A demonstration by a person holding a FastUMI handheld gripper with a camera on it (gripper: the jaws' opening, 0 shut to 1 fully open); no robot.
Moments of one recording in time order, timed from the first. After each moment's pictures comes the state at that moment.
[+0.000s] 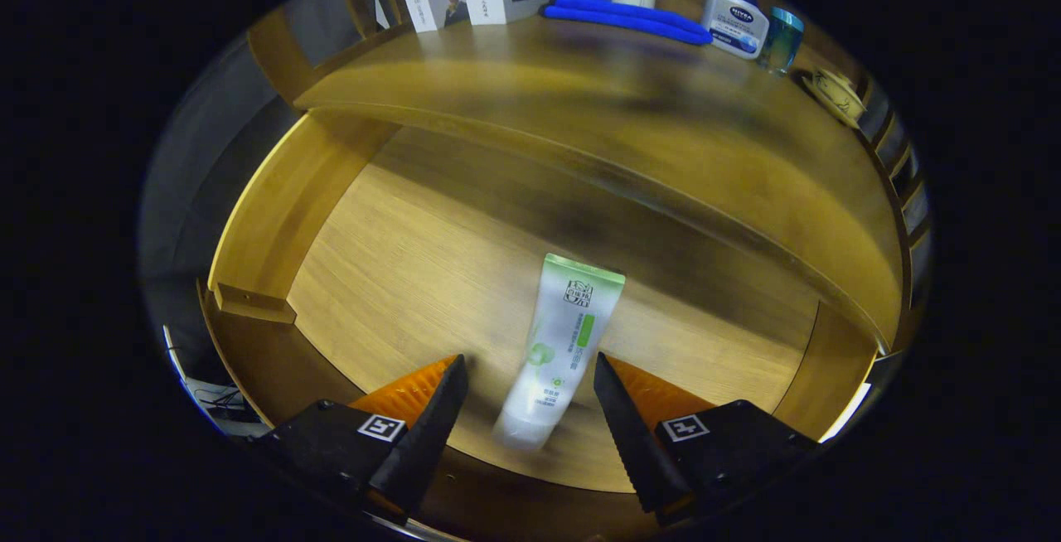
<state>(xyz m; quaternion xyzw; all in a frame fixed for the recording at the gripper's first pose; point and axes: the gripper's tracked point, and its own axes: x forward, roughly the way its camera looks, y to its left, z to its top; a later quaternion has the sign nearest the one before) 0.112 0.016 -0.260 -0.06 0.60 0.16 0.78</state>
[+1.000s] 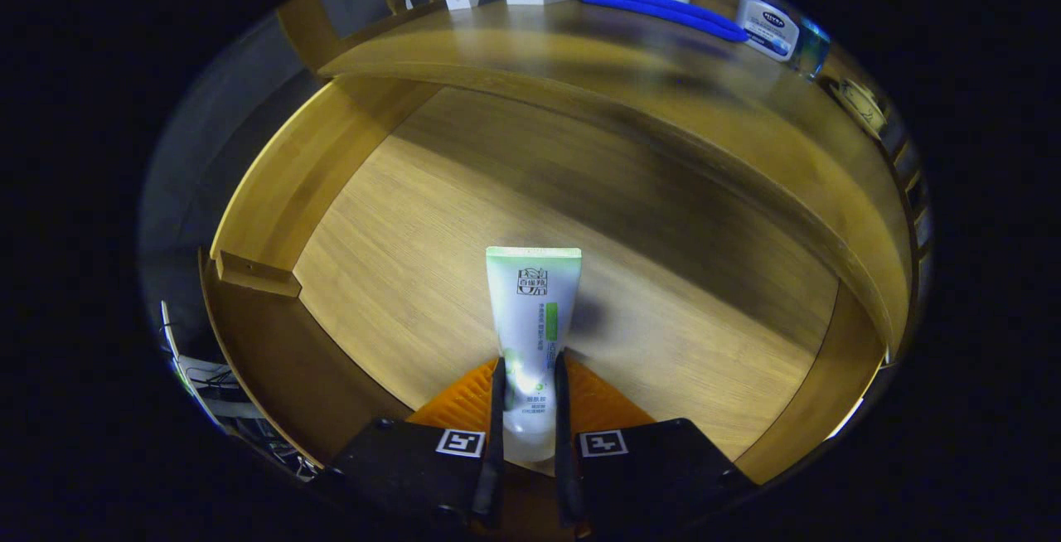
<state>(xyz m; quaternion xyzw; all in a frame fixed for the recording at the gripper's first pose) 0.099 0.025 -0.254 -0.08 0.59 0.20 0.78</state>
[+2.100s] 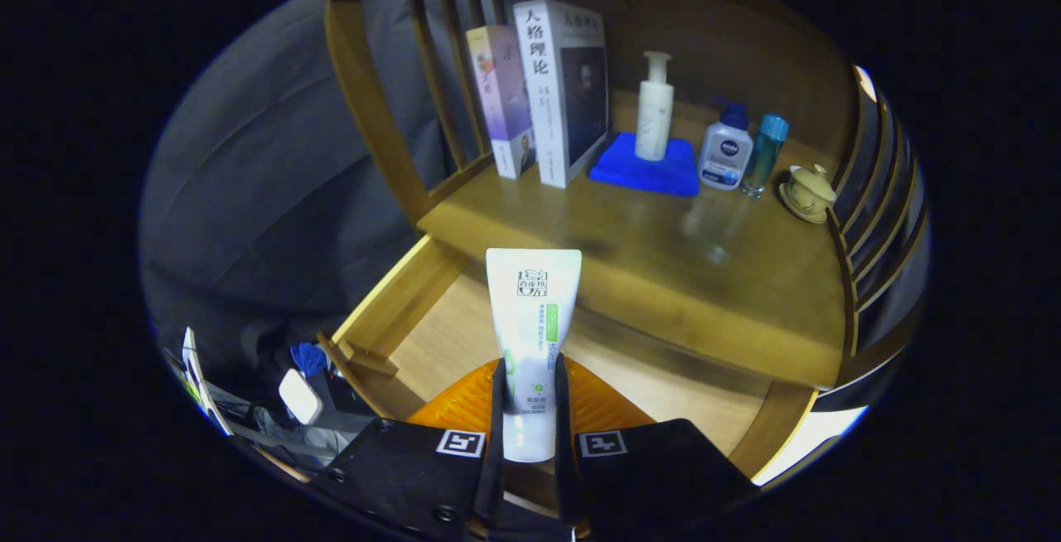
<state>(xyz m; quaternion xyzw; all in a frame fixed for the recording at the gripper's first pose) 0.136 0.040 -0.101 0.00 0.43 0.22 0.88</state>
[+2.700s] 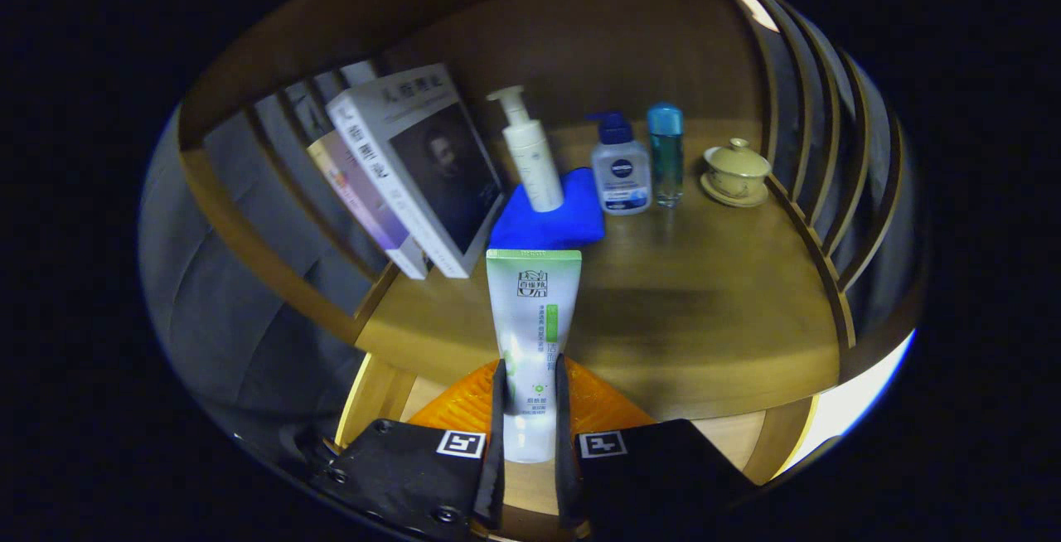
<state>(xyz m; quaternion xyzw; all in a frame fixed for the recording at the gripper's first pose) 0.230 -0.018 -0.096 0.15 0.40 0.10 0.90</state>
